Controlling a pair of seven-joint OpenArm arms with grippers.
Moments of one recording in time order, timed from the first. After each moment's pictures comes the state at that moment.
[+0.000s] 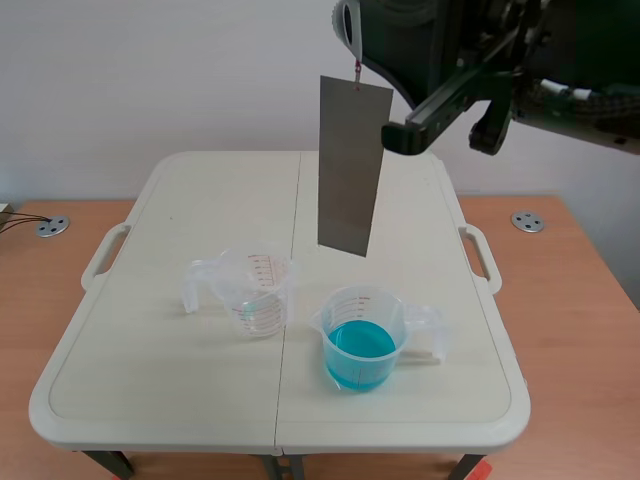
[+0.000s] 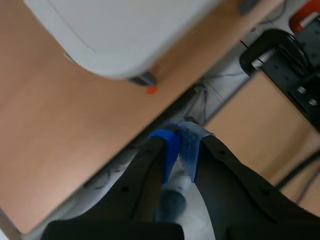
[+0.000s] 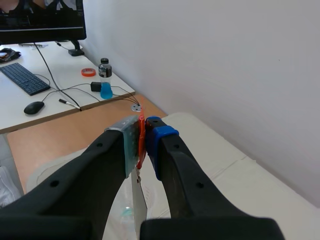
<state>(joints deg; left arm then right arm) 63.8 -47.7 -14.6 100.0 -11.4 -23.6 -2.5 -7.3 18.4 -2.3 125.2 29.7 37.6 -21.8</state>
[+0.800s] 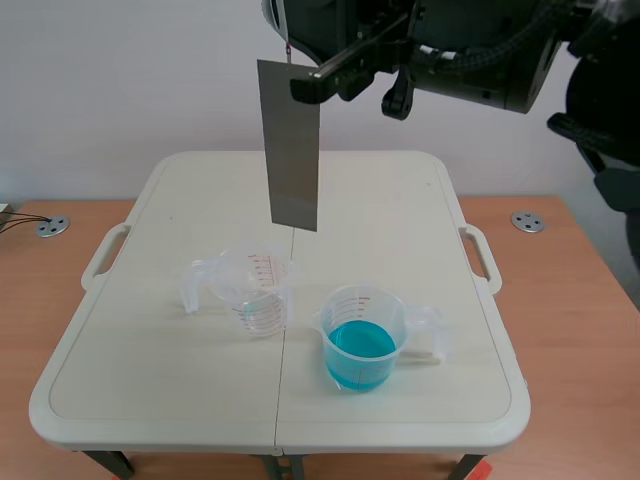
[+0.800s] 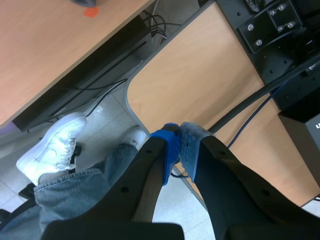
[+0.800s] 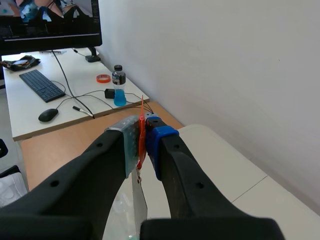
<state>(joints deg) 73.9 -41.3 -14.5 99.4 -11.0 -23.8 -0.5 8.5 15.2 -13.8 110.2 29.7 35.3 -21.6</state>
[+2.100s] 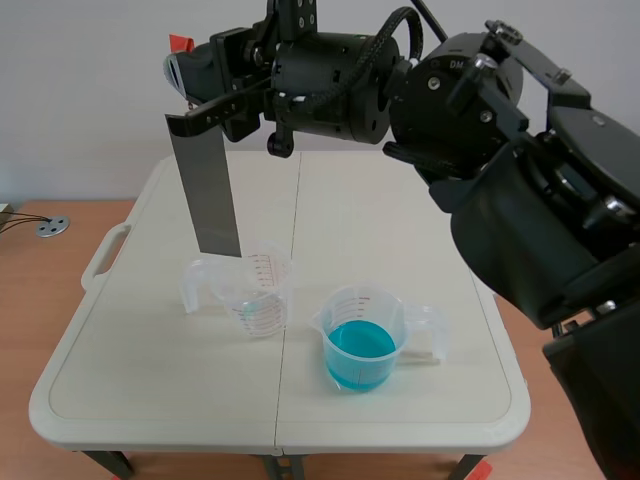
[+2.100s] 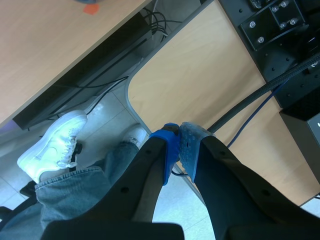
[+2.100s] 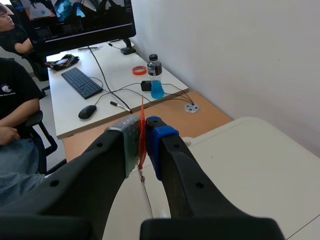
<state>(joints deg) 73.6 -41.3 -14.5 99.3 -11.0 -23.8 0.4 17.3 5.2 -24.9 91.8 27.9 35.2 -19.7</state>
